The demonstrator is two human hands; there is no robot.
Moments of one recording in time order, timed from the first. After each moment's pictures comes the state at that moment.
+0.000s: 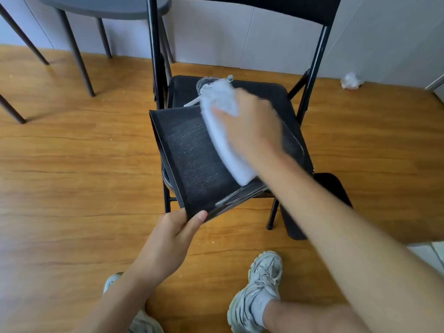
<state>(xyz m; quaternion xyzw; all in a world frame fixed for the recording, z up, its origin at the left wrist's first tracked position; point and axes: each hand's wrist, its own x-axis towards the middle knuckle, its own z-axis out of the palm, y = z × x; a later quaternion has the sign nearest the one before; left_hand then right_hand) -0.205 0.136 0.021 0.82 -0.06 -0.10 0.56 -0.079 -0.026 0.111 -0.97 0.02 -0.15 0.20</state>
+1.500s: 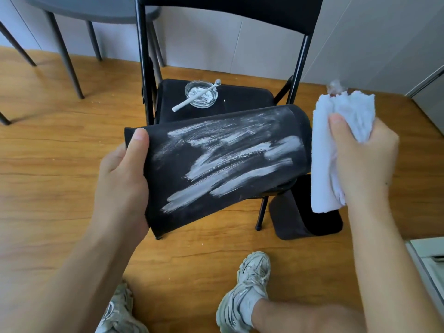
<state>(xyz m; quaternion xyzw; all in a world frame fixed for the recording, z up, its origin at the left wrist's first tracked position) -0.173 0.121 0.113 0.59 0.13 0.02 0.80 -0.171 -0.138 0.148 -0.83 0.21 -0.31 0.41</state>
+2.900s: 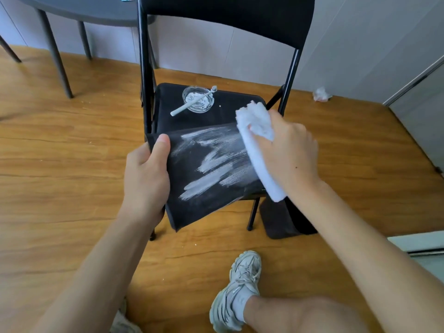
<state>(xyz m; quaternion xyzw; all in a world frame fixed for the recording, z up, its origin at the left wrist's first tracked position) -0.153 0.121 0.103 0.63 0.13 -0.01 0.77 -0.139 -0.082 0.139 -0.97 -0.01 -0.25 0.04</state>
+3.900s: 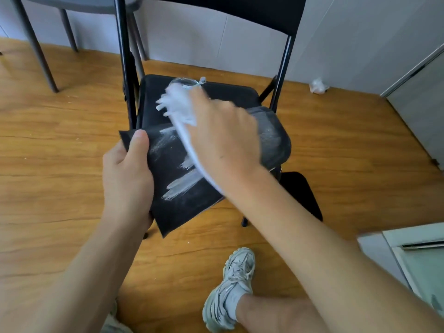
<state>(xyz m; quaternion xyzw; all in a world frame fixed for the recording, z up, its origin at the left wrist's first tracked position) -0.153 0.103 0.103 0.63 0.16 0.03 0.76 -0.122 -0.020 0.145 -0.96 -0.07 -0.28 -0.01</state>
